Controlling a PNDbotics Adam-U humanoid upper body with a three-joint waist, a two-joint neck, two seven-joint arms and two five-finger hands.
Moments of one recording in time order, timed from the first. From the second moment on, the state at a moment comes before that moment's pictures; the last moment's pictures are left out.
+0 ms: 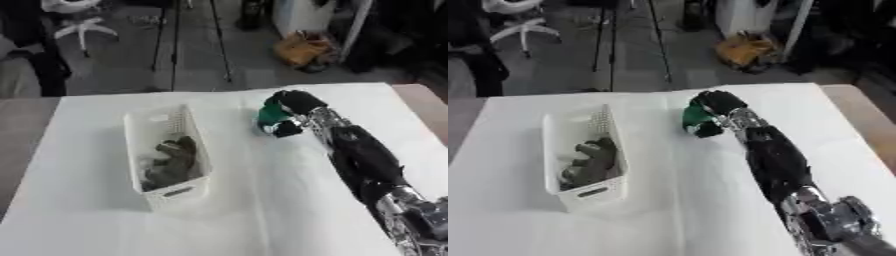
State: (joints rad) left arm -0.37 0.26 0.07 -1.89 0.08 -0.21 0.22; right arm -0.94 -0.53 -0.14 -0.54 1.41 -0.41 -0.12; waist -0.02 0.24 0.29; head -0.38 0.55
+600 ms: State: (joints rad) left arm -0.37 0.26 0.07 -1.89 0.08 -0.21 0.22; right arm -0.94 -0.52 -0.13 -0.66 1.36 -0.45 -0.12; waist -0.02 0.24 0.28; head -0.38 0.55
